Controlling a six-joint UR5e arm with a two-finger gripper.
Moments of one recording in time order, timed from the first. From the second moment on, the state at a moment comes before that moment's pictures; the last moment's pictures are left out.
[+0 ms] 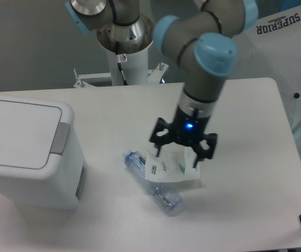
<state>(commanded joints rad) 2.45 -1.81 -1.51 -1.11 1.18 0.62</state>
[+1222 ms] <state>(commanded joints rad) 2.30 -1.74 -1.50 -1.09 1.11 0.48</state>
